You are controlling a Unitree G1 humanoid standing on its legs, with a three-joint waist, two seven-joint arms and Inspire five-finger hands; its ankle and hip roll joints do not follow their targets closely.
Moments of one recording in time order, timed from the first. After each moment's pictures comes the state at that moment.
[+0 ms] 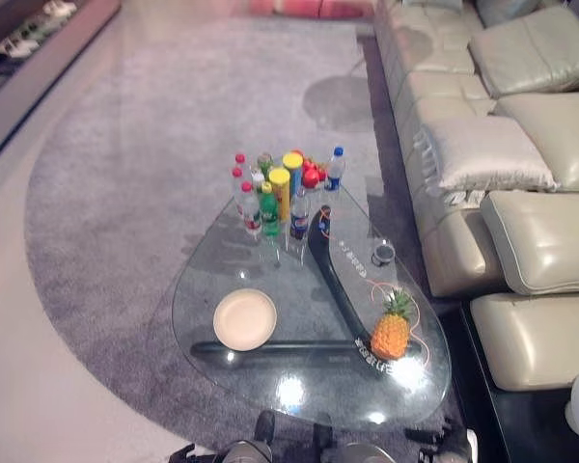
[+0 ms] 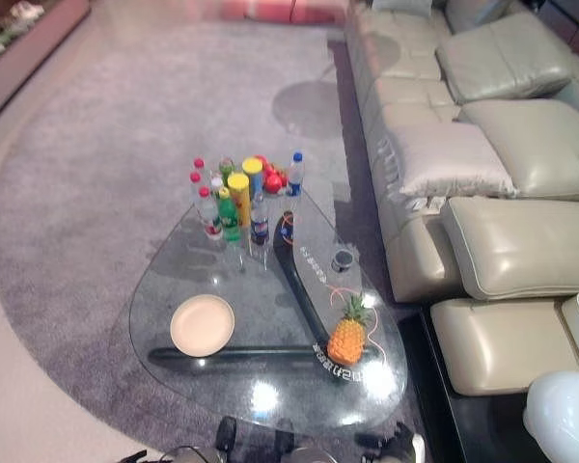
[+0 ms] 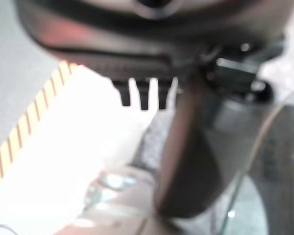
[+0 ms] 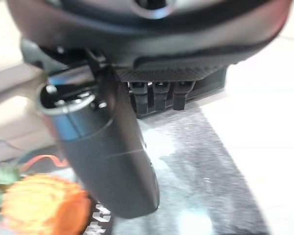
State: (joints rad) left arm -0.02 0.22 -0.14 1.27 -0.38 -0.02 0.23; right arm -0.07 -0.20 0.12 1.03 0.41 -0.11 -0.49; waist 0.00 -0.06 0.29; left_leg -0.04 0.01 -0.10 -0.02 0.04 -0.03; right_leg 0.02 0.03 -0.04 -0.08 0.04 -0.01
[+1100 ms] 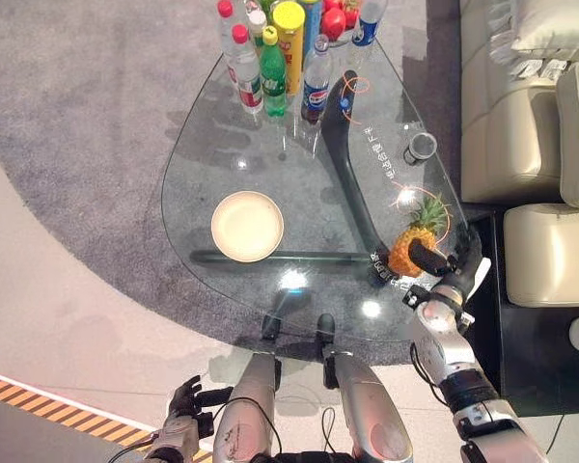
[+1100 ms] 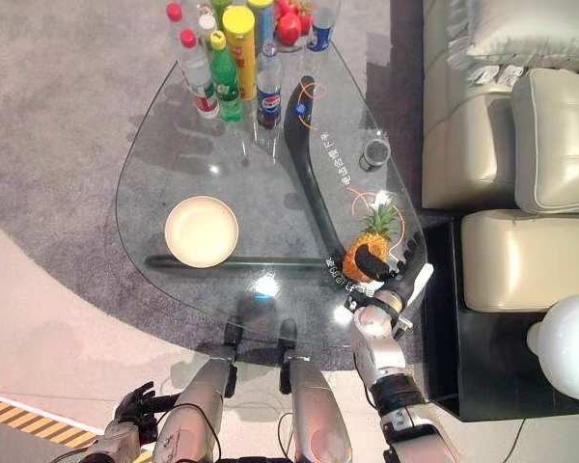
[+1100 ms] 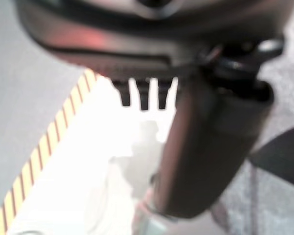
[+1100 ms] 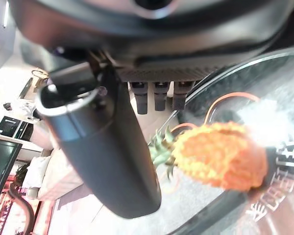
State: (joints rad) left arm -0.17 0.26 -0.22 1.22 -0.49 -0.07 0.20; right arm -0.41 -0.27 0.16 0.45 0.44 -0.10 -0.85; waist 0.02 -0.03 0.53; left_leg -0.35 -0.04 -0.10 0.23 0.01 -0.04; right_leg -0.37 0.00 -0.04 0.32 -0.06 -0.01
